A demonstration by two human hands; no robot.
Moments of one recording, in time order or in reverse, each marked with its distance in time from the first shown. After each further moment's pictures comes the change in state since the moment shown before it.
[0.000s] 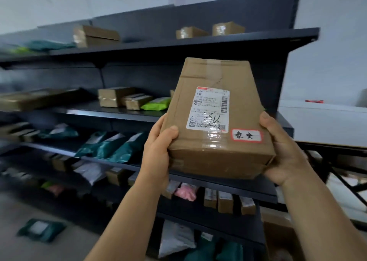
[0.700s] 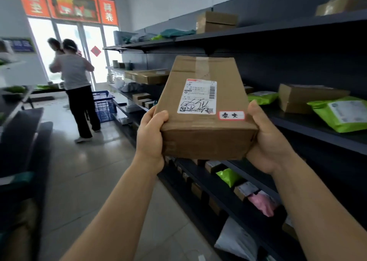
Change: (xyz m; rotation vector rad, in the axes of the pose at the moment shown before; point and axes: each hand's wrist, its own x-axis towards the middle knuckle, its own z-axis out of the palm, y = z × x) left_hand -0.034 0.059 -0.151 0.037 0.700 0.152; right_hand 0.082 0.125 0.143 -0.152 -0.609 0.249
